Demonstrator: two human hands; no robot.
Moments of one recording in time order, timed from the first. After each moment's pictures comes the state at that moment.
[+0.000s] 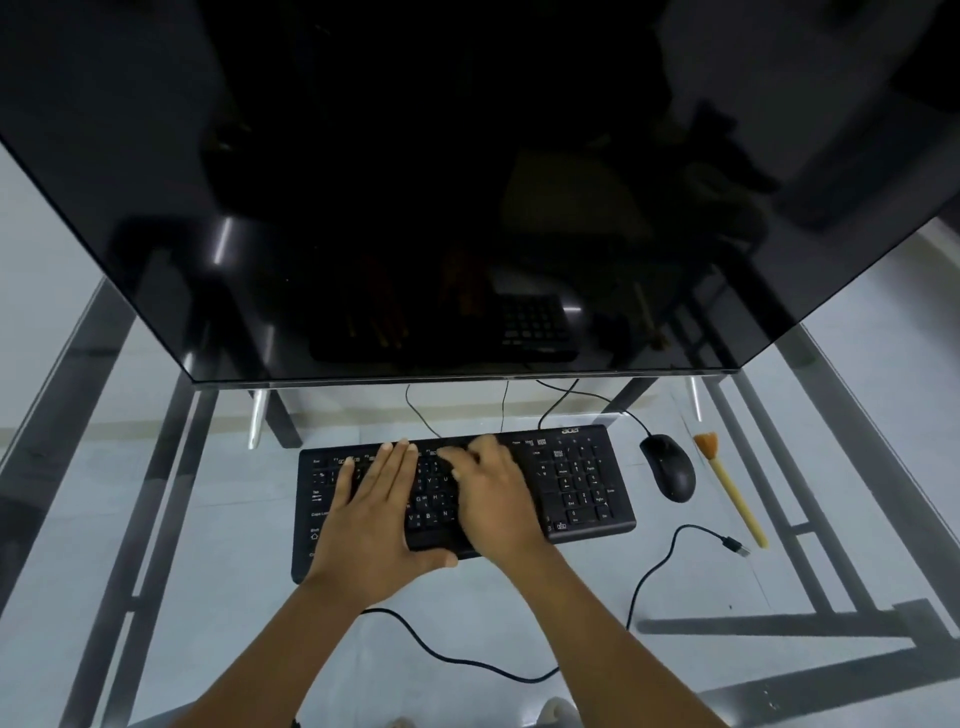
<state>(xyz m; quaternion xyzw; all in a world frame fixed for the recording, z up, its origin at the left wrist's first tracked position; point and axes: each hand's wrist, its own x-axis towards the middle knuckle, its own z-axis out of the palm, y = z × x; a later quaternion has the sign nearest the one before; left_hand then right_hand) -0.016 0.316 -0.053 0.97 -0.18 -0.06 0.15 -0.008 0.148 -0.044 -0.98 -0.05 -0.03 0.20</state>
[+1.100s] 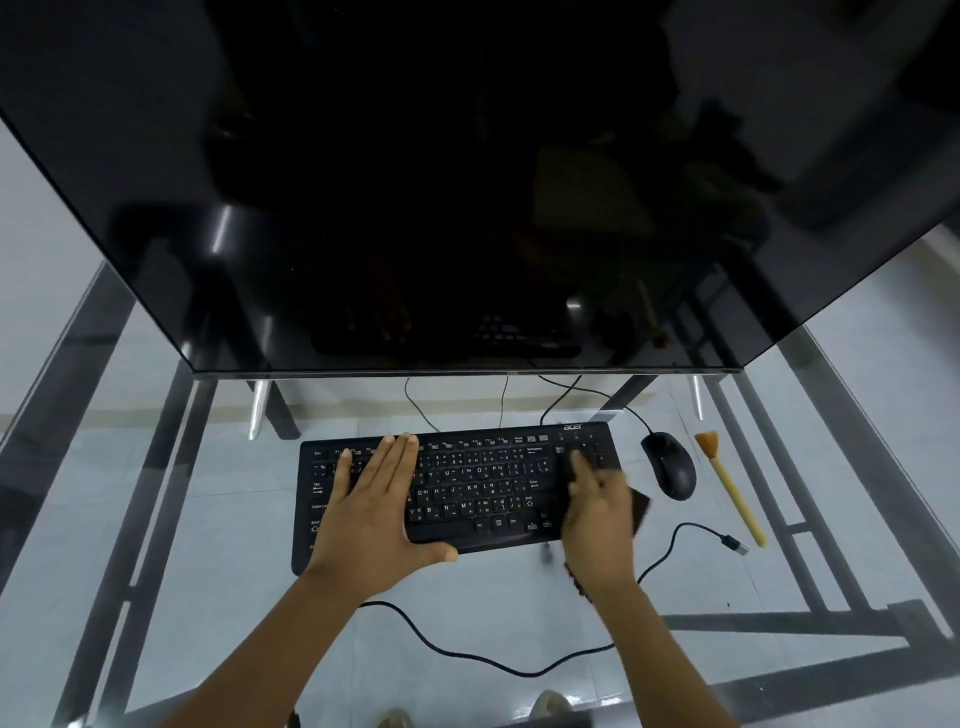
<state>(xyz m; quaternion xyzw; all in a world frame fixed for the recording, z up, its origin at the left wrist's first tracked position) -0.015 0.322 -0.053 0.97 -0.17 -0.06 0.16 -0.047 0.067 -0.048 -0.95 0.16 -0.09 0.24</state>
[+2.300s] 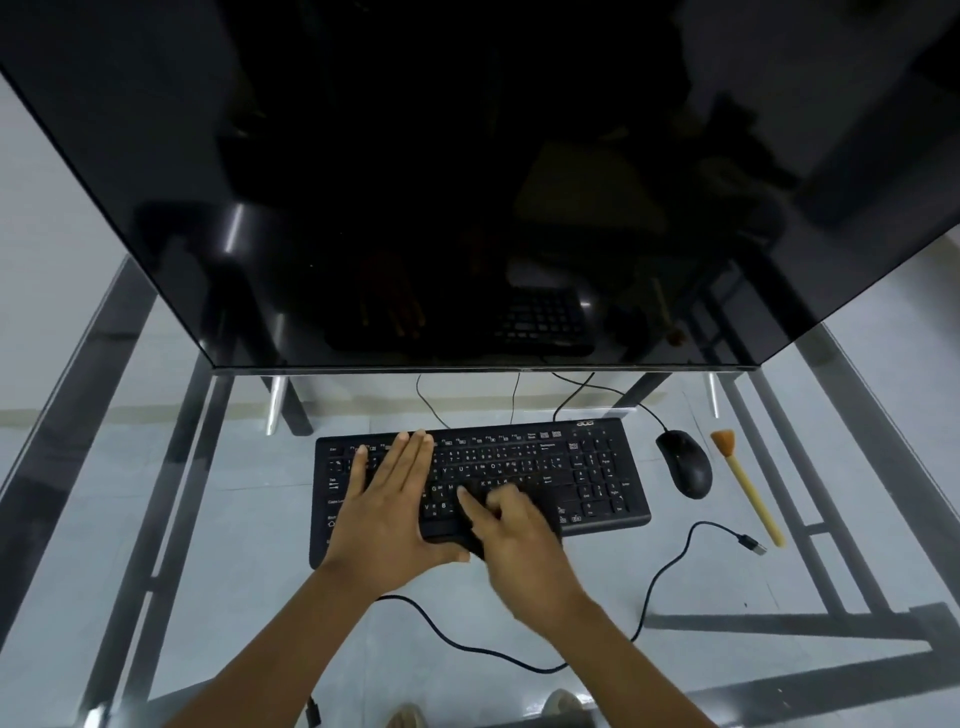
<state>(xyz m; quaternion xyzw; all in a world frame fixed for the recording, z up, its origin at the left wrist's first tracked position) -0.016 0.318 -0.053 0.97 -0.19 -0.08 0.14 -0.065 0.138 -0.050 -0.97 -0.07 -0.03 0.22</state>
